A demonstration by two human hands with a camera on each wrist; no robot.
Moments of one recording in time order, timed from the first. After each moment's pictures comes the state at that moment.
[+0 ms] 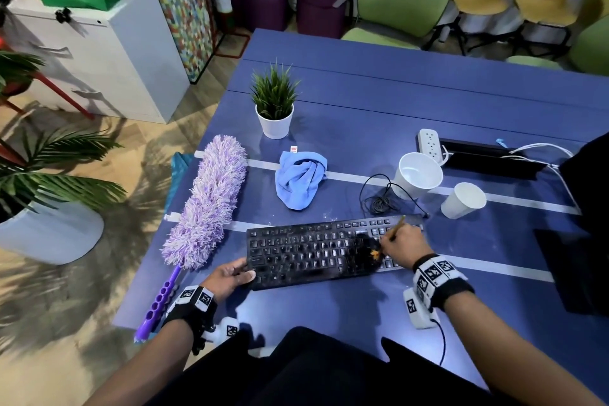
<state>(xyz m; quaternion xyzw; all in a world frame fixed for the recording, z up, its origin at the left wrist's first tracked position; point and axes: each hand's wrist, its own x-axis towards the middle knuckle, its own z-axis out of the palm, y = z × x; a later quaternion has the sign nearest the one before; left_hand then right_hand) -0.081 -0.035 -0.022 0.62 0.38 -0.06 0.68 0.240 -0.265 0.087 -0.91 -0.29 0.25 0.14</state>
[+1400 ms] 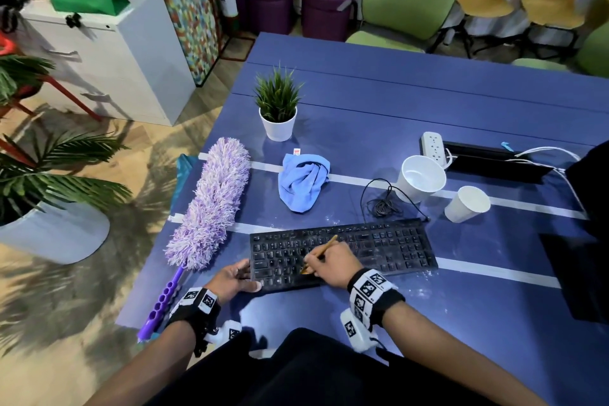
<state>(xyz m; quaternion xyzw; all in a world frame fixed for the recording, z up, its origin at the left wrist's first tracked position) -0.077 -0.041 -0.014 0.60 0.41 -0.08 0.69 0.141 -0.200 0.057 -0.80 -0.42 0.36 0.22</state>
